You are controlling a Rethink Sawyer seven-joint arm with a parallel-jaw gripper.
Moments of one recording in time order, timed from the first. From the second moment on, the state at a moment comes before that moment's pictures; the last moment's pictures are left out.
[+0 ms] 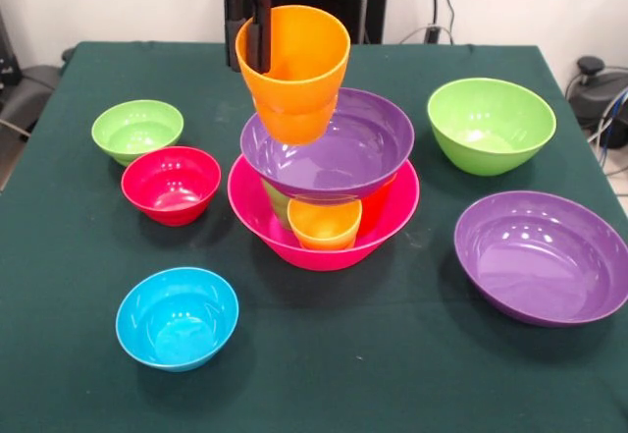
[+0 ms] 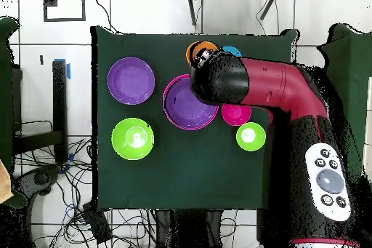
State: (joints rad) arm -0.48 -0.82 0.29 1.46 -0.24 0.66 2.07
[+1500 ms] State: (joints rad) arm -0.39 -0.78 0.18 1.57 -0.24 0.55 2.07
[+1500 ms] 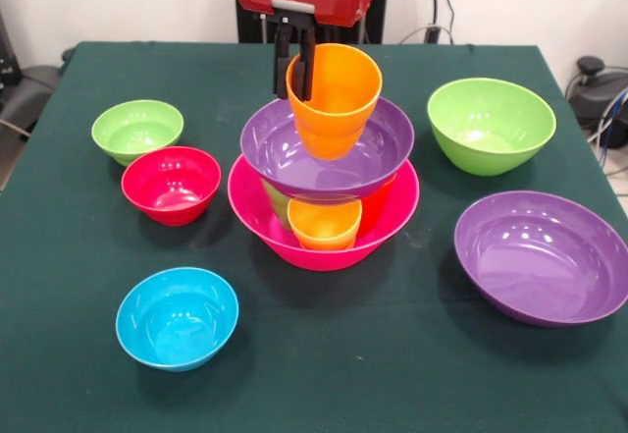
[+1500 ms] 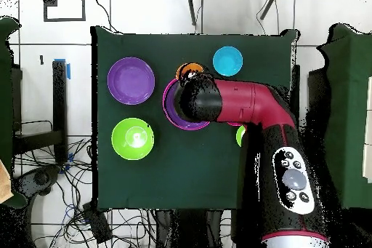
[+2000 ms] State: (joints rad) arm -0.37 -0.78 0.12 1.57 -0.25 0.55 2.07
